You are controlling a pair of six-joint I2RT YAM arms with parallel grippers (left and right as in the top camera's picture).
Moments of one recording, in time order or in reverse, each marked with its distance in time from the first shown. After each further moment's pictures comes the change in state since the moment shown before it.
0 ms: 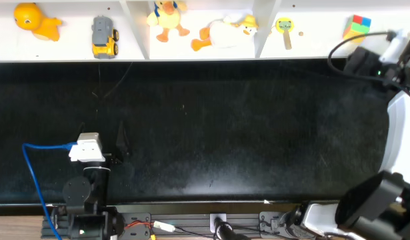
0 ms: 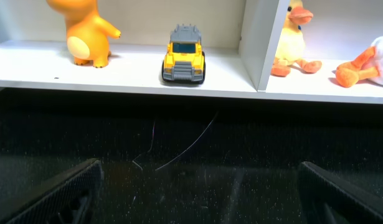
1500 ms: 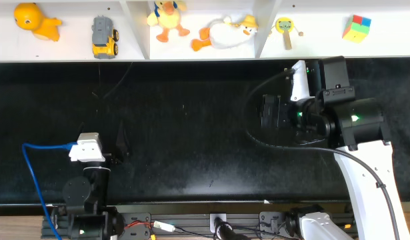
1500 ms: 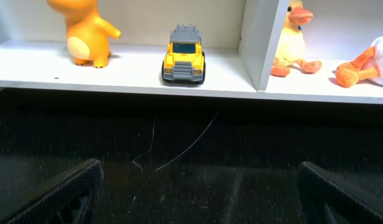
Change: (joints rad) left arm 0.000 0.000 0.000 0.000 0.000 0.000; right arm 0.642 -0.357 -0.001 -0.531 -0.023 0.168
